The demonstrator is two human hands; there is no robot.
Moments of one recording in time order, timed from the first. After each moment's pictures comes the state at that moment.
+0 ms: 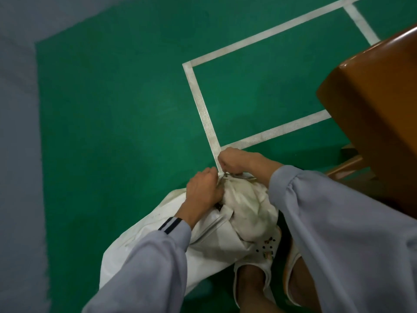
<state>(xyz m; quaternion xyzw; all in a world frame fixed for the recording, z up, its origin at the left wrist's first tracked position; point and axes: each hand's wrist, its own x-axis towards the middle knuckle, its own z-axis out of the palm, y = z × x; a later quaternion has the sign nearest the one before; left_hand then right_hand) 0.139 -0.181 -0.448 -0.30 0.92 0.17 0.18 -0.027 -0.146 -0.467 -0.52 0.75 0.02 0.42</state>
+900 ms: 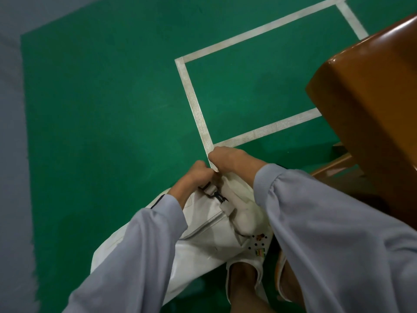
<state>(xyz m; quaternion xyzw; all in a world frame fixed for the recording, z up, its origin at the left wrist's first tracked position) 0.098 -0.208 -0.448 -0.47 0.70 0.47 0.25 -0.016 -0.151 -0.456 -0.58 0.72 0.11 0.36</state>
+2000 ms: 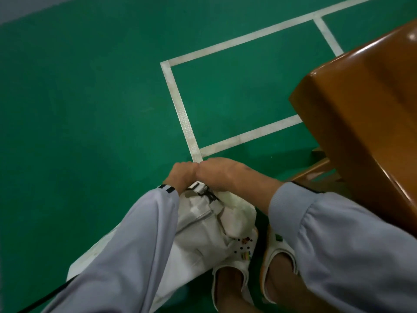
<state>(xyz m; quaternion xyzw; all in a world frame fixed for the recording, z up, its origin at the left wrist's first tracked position) 0.081 -0.221 -0.480 -0.20 0.90 0.05 0.38 0.002 -0.117 -0.363 -0.58 0.71 0.11 0.38</state>
